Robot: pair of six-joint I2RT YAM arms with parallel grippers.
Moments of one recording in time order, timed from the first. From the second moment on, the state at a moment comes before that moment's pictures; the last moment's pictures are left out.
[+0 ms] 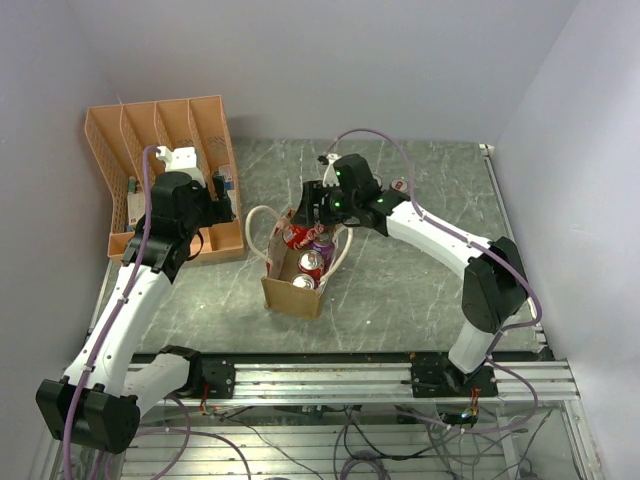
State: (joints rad) left arm -0.22 1.01 1.00 -0.41 -0.17 -0.23; right arm 0.69 1.74 1.41 -0.30 -0.21 0.42
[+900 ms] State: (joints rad) left arm -0.22 1.01 1.00 -0.41 -0.15 -0.23; right arm 0.16 1.44 1.23 0.06 -0.66 0.79
